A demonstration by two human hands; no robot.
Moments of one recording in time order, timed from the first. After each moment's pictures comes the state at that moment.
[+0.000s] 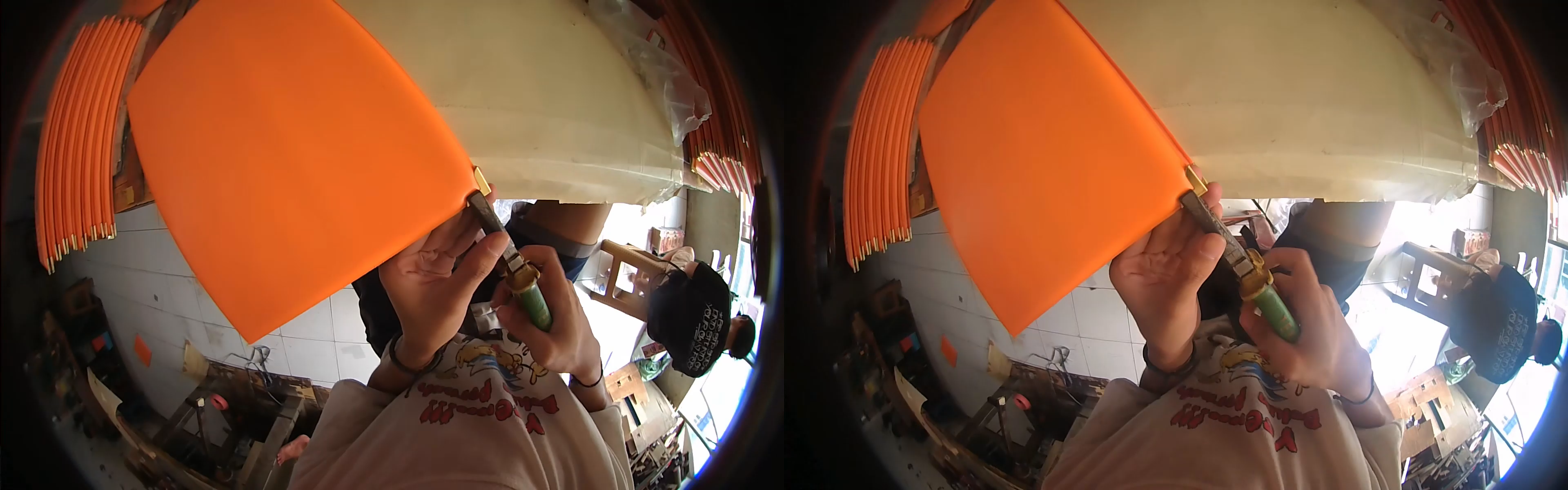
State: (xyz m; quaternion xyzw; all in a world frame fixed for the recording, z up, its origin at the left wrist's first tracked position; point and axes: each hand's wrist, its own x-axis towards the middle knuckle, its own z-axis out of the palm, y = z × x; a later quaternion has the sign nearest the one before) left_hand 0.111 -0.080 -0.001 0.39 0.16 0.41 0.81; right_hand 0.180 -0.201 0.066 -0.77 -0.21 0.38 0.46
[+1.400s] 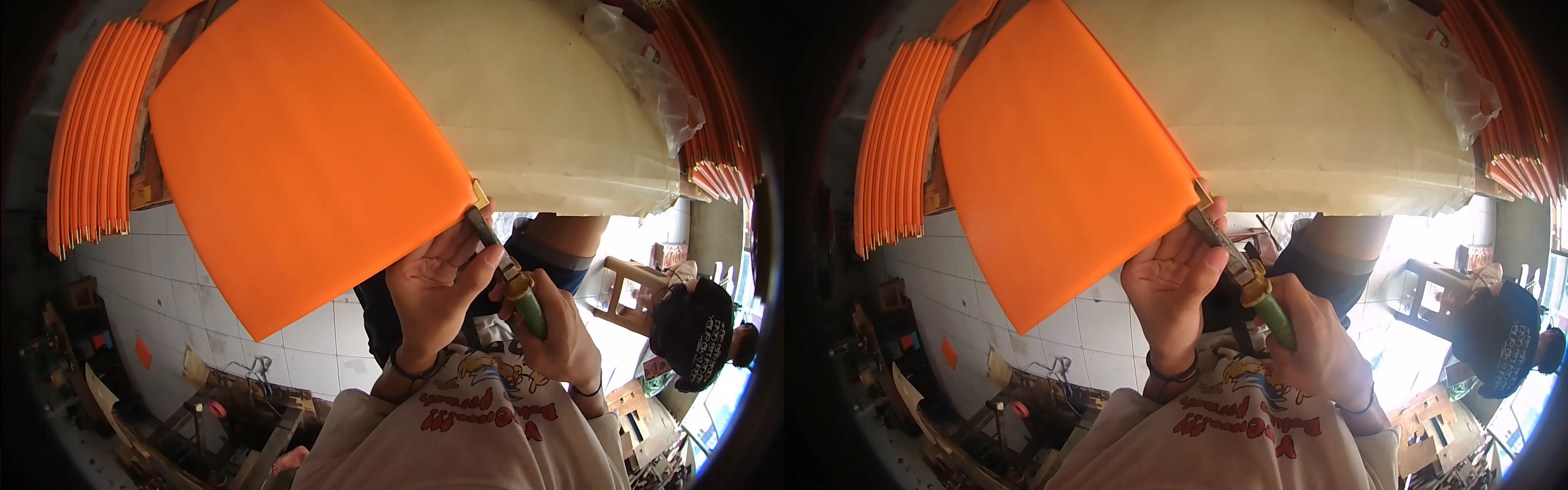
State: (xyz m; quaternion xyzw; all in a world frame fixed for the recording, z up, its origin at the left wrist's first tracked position) left_hand 0.108 -0.079 0.001 0.40 0.14 0.40 0.81; right_hand 0.190 -0.217 0.066 -0.77 -0.35 0.40 0.35
